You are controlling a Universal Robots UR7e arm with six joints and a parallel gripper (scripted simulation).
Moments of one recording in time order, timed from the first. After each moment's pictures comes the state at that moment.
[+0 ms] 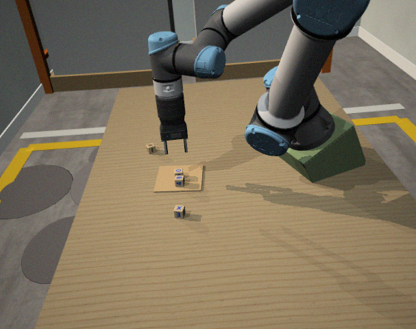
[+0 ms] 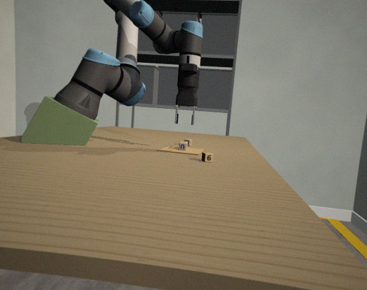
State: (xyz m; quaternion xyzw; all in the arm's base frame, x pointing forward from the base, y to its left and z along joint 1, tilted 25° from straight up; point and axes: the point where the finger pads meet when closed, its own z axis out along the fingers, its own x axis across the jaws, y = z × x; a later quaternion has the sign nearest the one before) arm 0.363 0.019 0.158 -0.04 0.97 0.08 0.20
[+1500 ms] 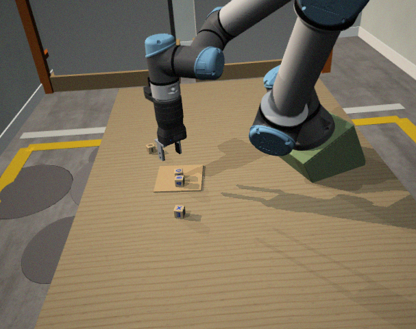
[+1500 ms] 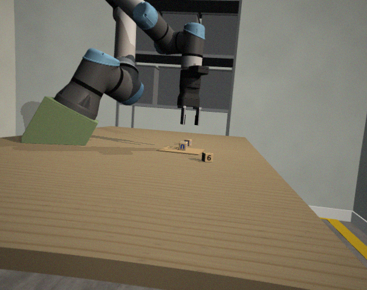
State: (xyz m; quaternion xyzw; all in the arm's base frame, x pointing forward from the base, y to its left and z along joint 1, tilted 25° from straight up) arm 0.378 0.037 0.167 -0.30 0.93 0.02 0.21
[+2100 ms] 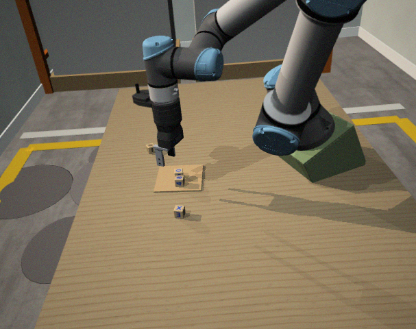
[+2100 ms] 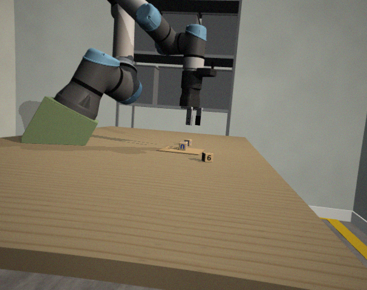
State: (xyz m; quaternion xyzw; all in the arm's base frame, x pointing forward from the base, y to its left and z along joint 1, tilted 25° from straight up) arm 0.387 0.058 0.173 -0.50 0.84 -0.02 0.21
